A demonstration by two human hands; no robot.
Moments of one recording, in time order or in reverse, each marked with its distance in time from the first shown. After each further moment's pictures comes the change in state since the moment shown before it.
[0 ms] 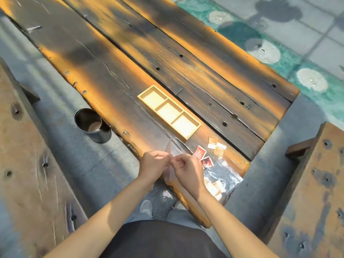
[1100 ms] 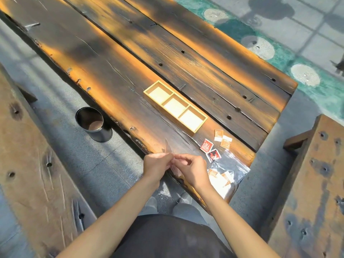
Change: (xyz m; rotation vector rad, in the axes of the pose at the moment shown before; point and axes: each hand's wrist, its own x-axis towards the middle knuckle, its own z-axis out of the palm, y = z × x) left_hand -0.018 -0.018 -0.028 -0.219 0.007 -0.087; right_hand -0.026 -0.019 0.028 0.352 -0.089 0.214
